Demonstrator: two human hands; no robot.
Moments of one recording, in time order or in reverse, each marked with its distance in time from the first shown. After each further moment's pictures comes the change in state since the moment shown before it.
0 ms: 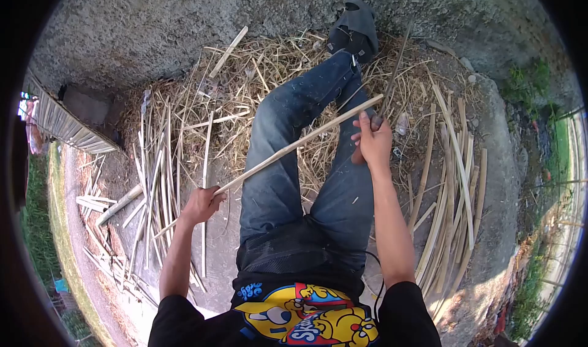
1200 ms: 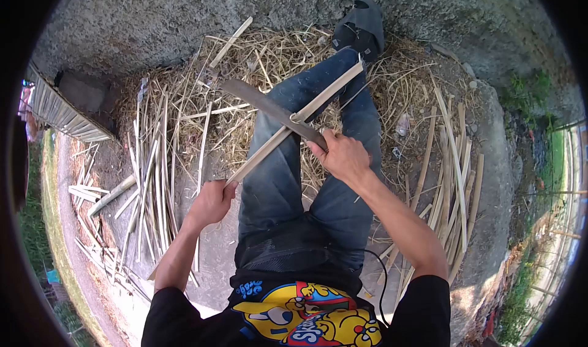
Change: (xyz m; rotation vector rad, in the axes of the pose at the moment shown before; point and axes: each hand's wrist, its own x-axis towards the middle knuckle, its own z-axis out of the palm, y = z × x) left_hand 0.004 0.075 0.005 0.016 0.106 -0.065; right_hand -0.050 -0.015 0.045 -1.090 -0.440 -0.676
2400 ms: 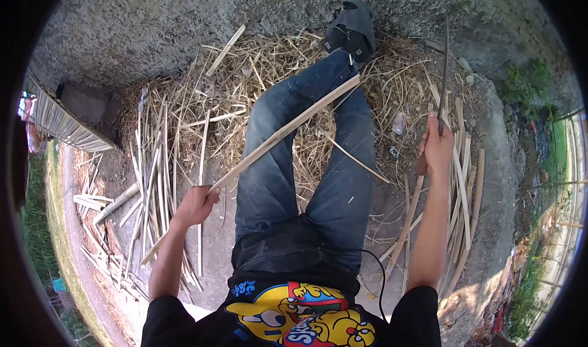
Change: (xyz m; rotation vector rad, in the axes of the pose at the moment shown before) left_hand -0.005 -0.040 -0.015 0.034 -0.011 0.024; right_hand -0.051 0.143 -0.119 0.804 0.572 0.769
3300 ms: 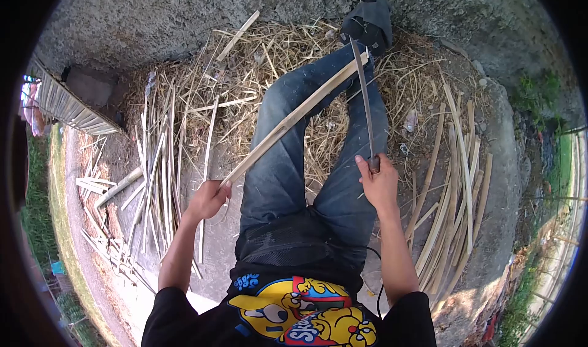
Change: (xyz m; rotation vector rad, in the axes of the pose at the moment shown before) left_hand -0.011 -0.001 0.021 -0.184 -0.067 -0.136; right_hand -0.131 0.047 0.084 -0.220 -0.342 -0.054
